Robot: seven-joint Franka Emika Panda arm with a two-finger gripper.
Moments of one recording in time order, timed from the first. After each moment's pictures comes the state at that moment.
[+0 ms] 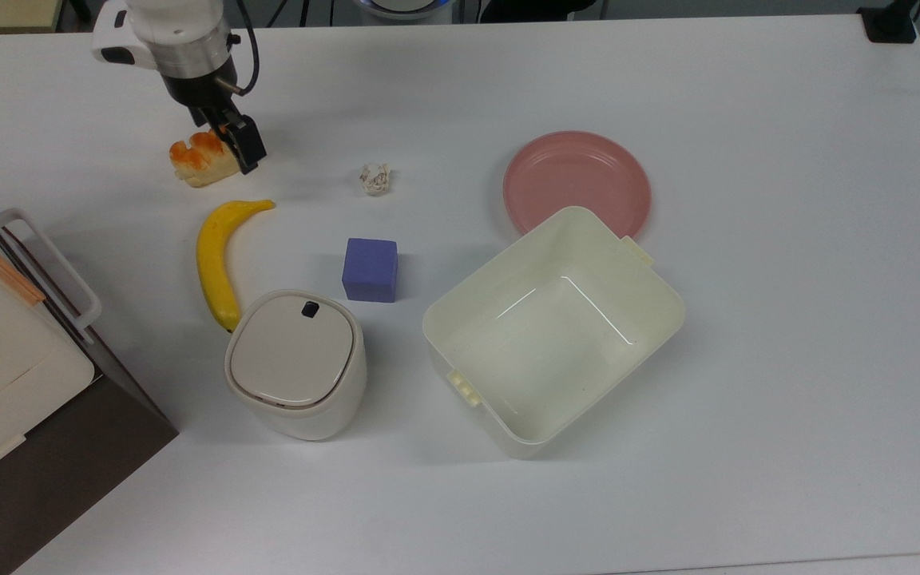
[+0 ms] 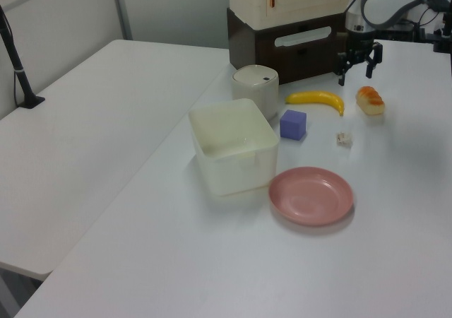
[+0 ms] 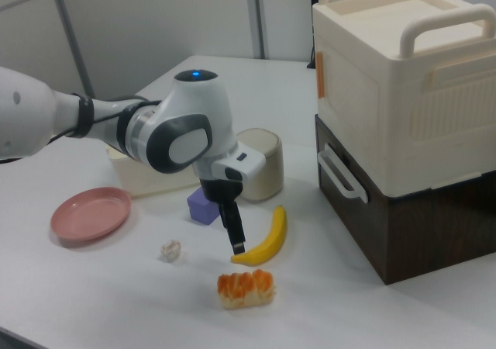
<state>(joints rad) -0.22 0.07 -0.10 -2.09 -0.07 2.18 0.52</state>
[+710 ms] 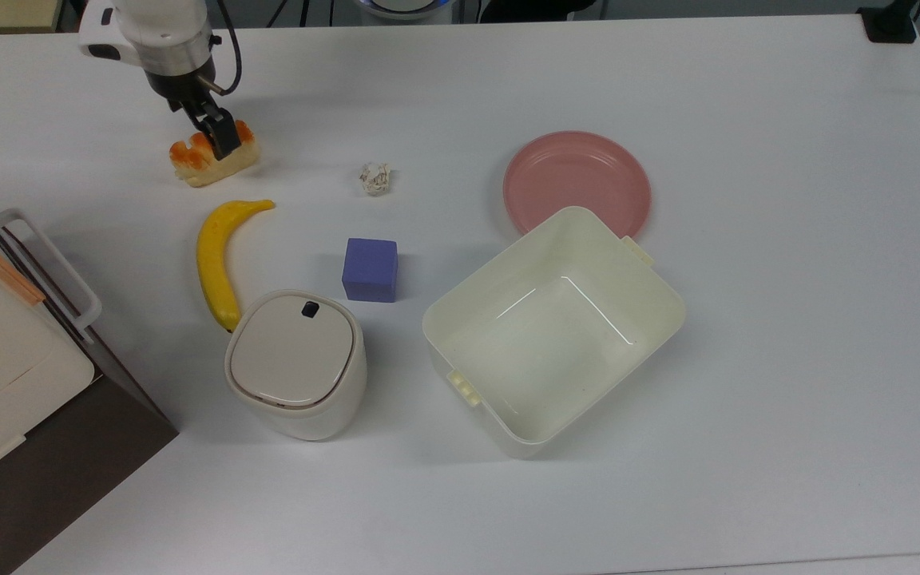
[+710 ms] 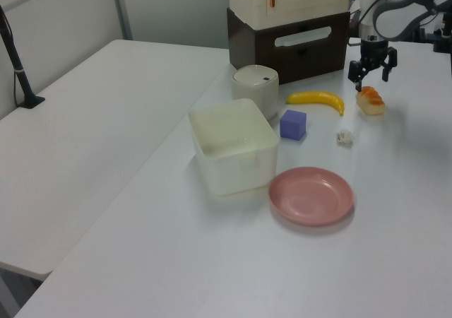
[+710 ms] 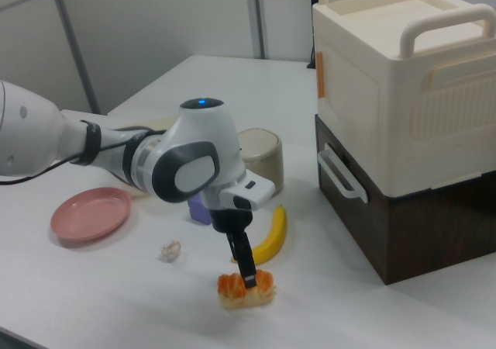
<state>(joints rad) -0.29 0.06 -0.11 -2.19 -0.19 2.25 0.52</state>
